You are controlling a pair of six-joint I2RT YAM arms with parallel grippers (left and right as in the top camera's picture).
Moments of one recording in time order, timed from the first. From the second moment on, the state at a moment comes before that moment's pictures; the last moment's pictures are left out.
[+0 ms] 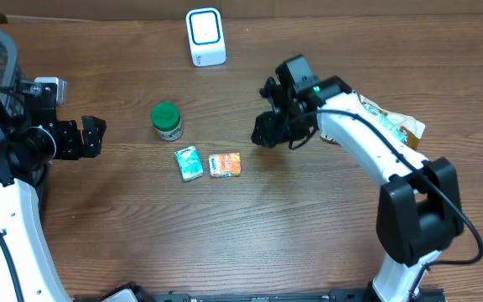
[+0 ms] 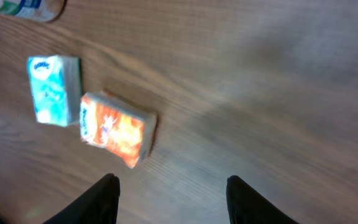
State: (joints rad) left arm 0.47 1.32 1.32 -0.95 0.46 0.35; right arm 0.43 1.94 1.56 -0.91 -0.34 0.12
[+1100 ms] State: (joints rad) left arm 0.47 1.32 1.32 -0.95 0.46 0.35; right arm 0.50 2.18 1.67 -0.84 -0.49 -0.33
